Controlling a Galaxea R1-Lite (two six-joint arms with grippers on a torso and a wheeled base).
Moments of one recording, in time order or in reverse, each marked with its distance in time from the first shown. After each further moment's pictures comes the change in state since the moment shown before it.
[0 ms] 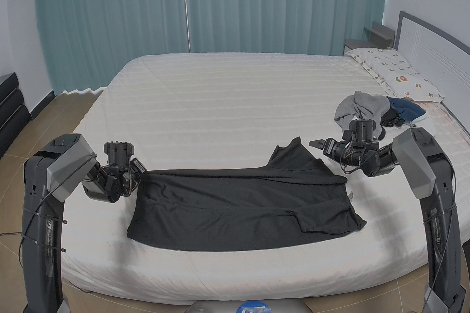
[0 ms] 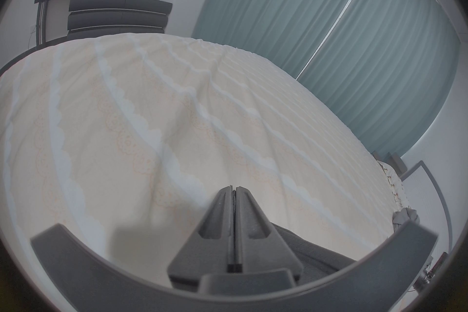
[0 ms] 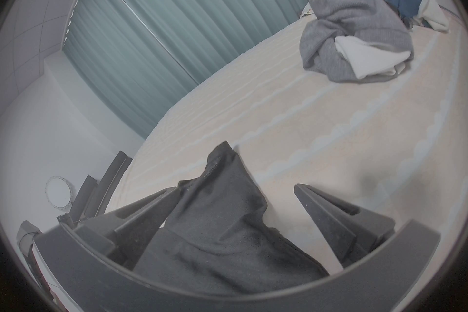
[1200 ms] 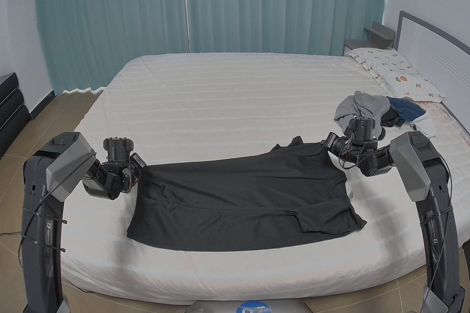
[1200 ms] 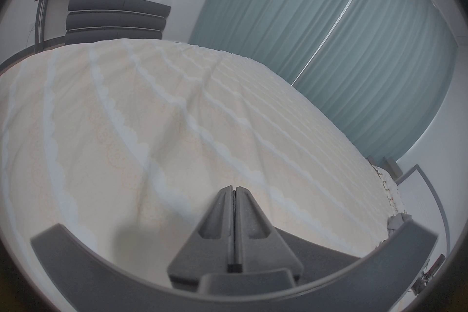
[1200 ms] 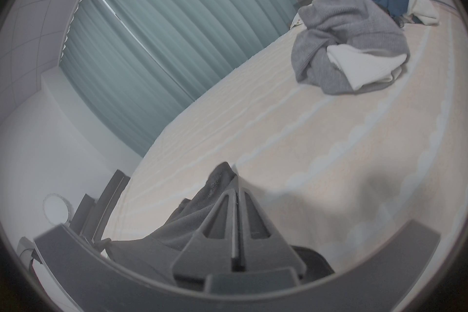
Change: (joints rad) left arm 0.001 -0.003 -0.030 -0.008 -0.001 -0.002; right arm -0.010 0.058 -0.097 -0.046 -0.072 0.081
